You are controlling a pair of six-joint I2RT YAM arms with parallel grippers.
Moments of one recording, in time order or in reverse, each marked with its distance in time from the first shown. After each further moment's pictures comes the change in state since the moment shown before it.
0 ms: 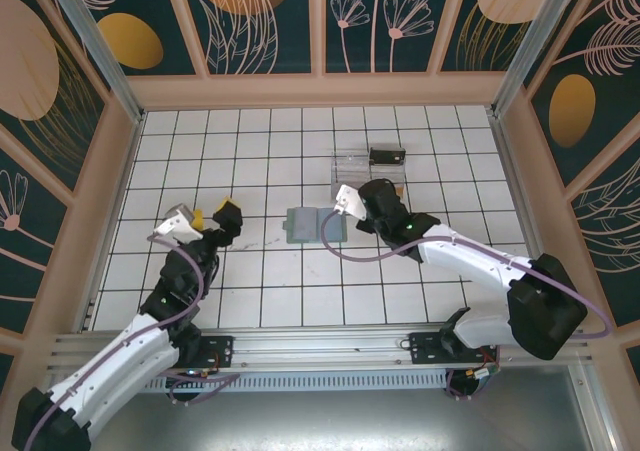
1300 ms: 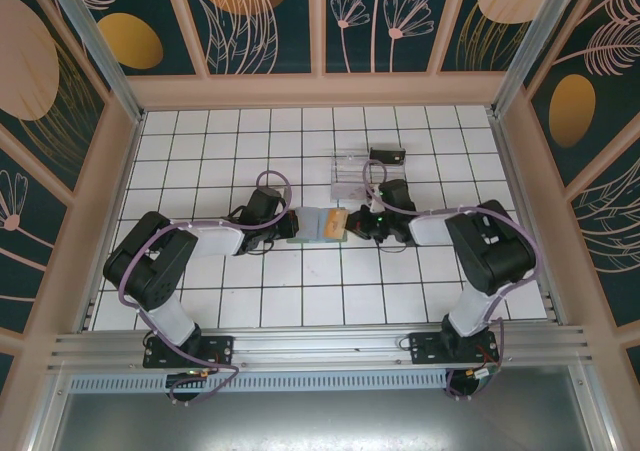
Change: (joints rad) left arm 0.000 1.204 0.549 -0.151 0.654 0.028; right arm -0.294 0.393 -0.122 0.405 -0.949 1.549
